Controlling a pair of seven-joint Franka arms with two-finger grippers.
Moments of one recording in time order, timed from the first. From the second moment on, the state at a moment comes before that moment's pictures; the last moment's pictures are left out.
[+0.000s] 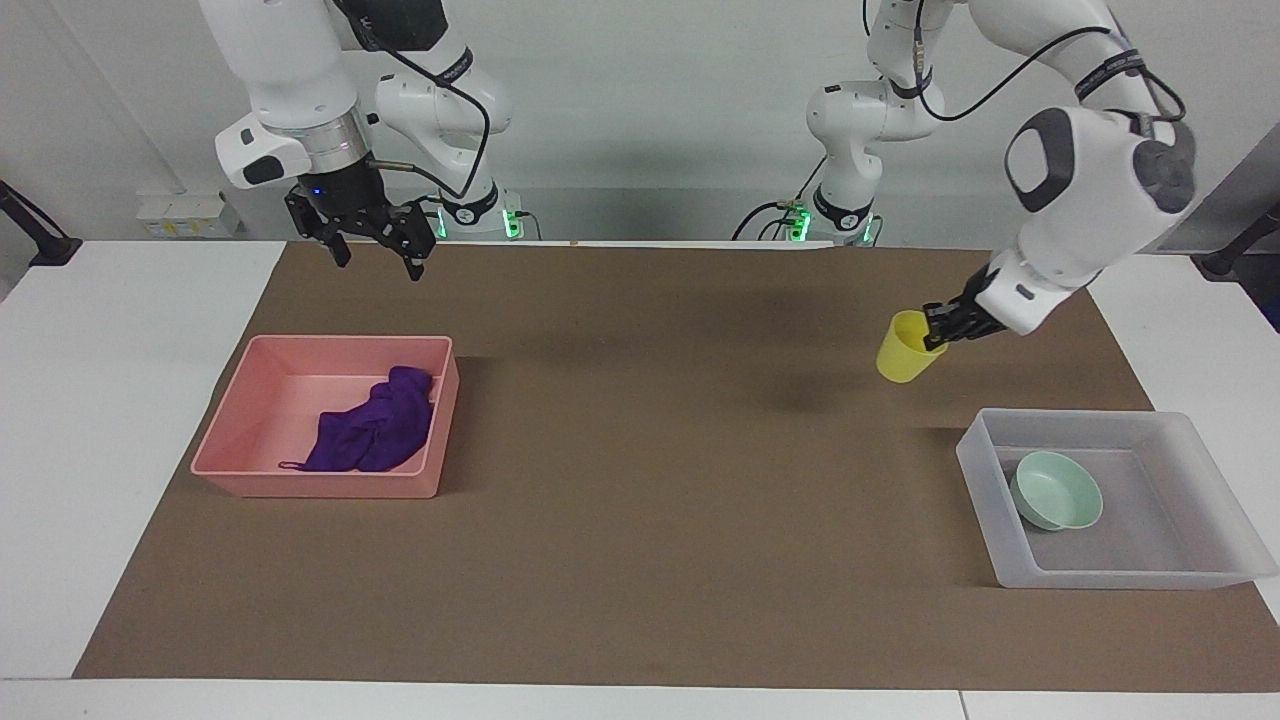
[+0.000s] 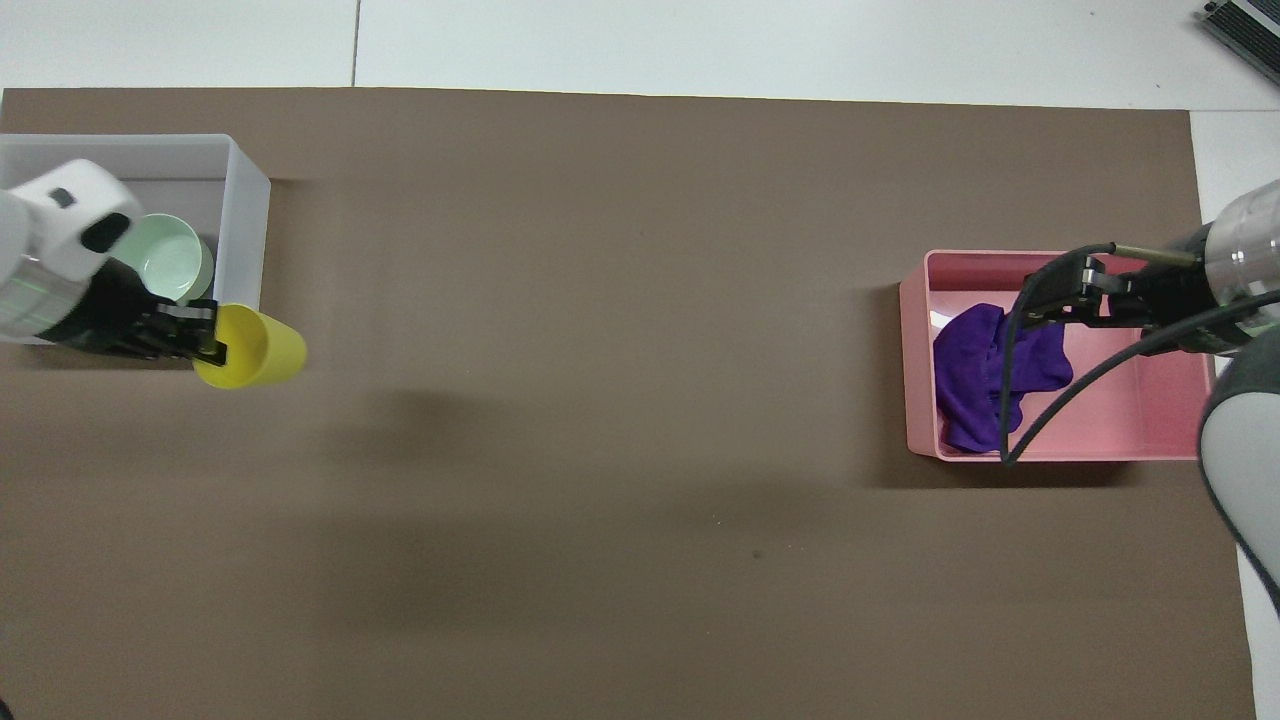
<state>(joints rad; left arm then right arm) 0.07 0.08 -0.04 -1.73 -0.14 1.69 -0.03 -0.06 0.00 0.16 -1.55 -0.02 1.55 0.33</state>
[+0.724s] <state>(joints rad) 0.27 0.45 -0.05 -1.48 -0.08 1.94 0.08 0.01 -0.01 0.09 -1.57 -0.02 1.55 0.33</state>
